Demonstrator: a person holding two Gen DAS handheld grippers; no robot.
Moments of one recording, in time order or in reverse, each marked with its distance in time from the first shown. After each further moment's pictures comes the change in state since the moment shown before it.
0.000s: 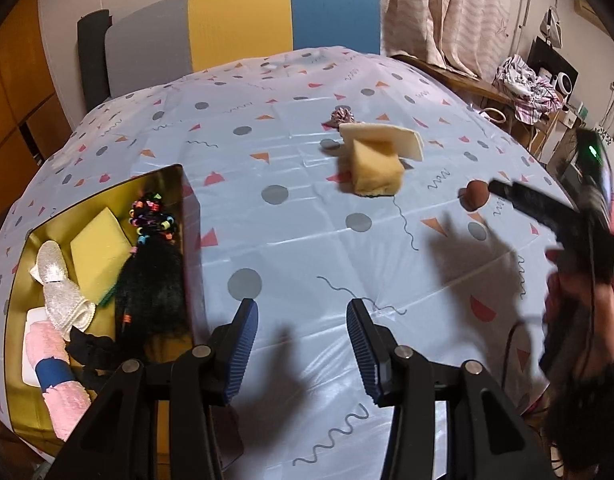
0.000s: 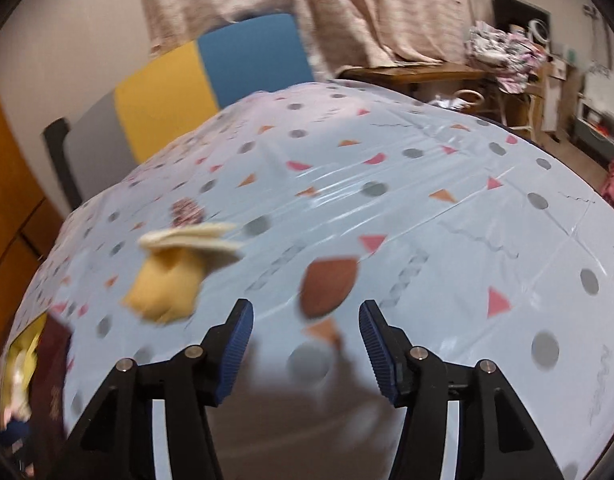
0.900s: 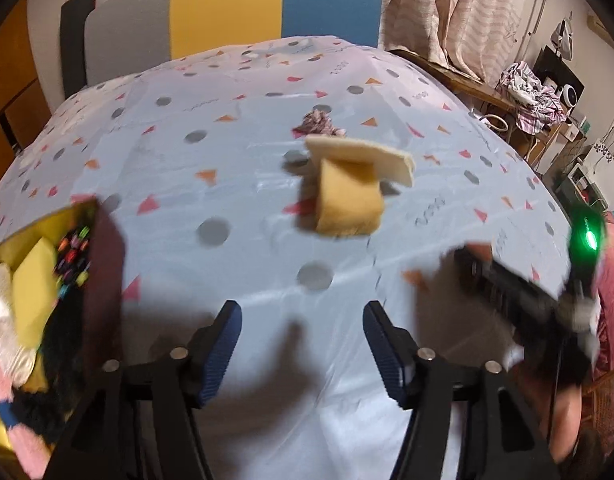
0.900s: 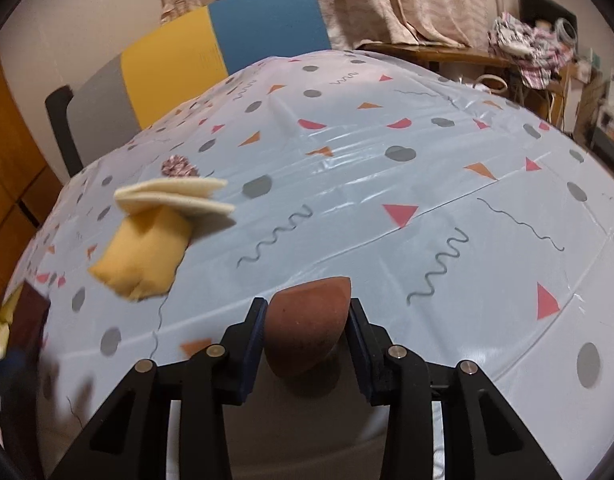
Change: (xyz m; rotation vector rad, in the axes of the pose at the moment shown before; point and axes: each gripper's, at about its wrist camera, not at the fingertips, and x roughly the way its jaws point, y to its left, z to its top) left arm 0.065 -0.044 0.066 -0.041 0.034 -0.045; right arm 0.040 0.010 -0.024 -0.094 0.081 0.031
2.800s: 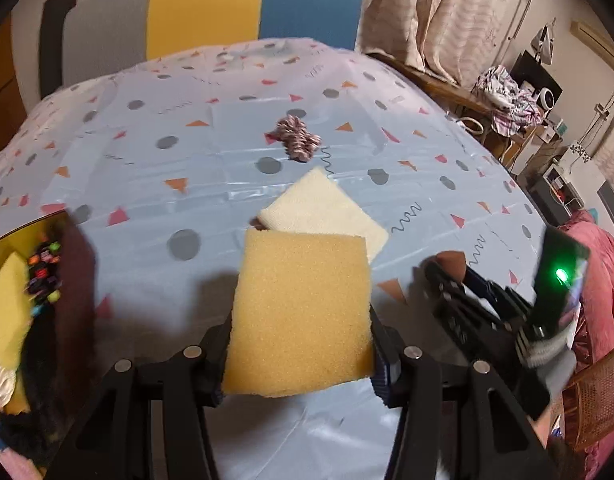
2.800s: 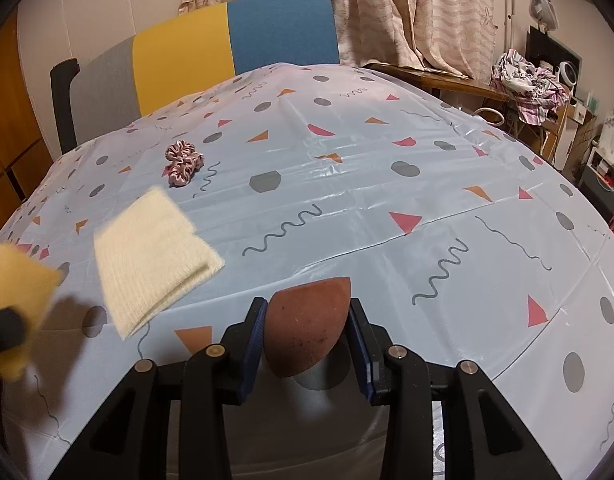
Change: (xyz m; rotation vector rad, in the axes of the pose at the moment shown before) left arm -0.006 0.013 -0.003 0.001 -0.010 -0.117; right arm 0.001 0.019 -0.008 -0.094 -0.045 -0.090
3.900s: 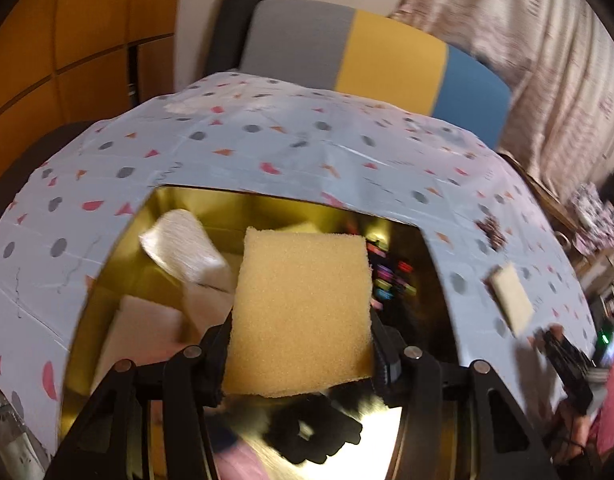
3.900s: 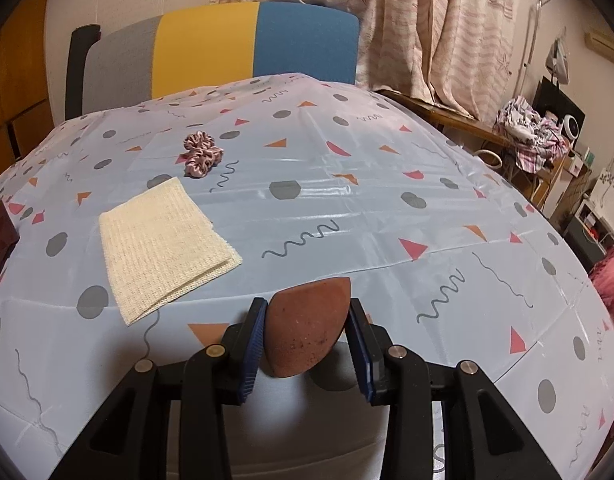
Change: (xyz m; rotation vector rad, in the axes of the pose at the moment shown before) left arm -0.103 0.238 -0.057 -0.370 -0.180 0.266; right arm -0.011 0.031 -0.005 -0.155 -0.051 -0.085
